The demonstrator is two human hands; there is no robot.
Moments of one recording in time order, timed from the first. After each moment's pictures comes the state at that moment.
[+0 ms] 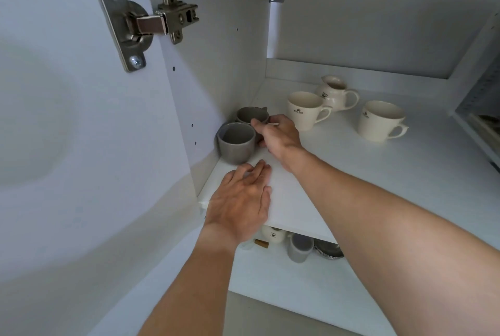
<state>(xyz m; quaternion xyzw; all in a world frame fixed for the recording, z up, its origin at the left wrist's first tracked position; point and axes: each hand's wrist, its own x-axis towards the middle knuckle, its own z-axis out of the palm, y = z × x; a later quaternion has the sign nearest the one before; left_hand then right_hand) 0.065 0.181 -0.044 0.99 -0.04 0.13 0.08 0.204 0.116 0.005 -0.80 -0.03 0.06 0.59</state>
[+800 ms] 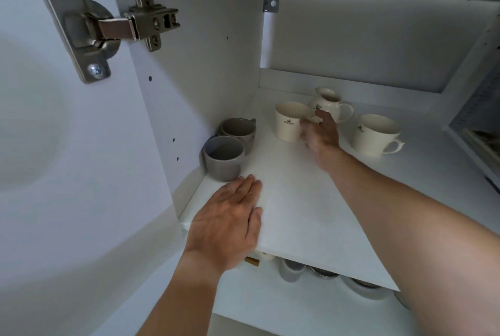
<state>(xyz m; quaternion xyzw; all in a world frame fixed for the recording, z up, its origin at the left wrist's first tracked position) 0.065 0.183 -0.050 0.98 -0.05 0.14 0.10 0.296 0.045 -0.005 -0.77 0.04 -0.04 0.64</state>
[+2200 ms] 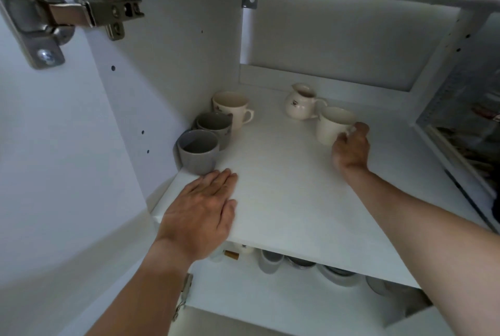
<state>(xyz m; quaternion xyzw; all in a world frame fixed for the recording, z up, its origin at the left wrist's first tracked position) 0.065 0.182 -0.042 0.99 -0.05 0.13 0.09 0.271 -0.061 -0.011 -0.86 0.09 -0.21 0.45</state>
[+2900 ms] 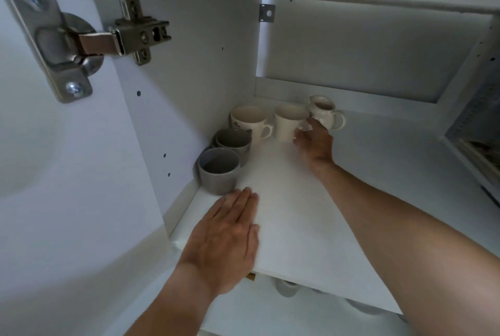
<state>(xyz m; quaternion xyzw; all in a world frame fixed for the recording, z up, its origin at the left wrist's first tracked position) 0.064 0.180 -0.036 0.99 -0.07 0.08 0.07 0.300 0.043 -0.010 -0.85 -0.06 -0.12 0.51</state>
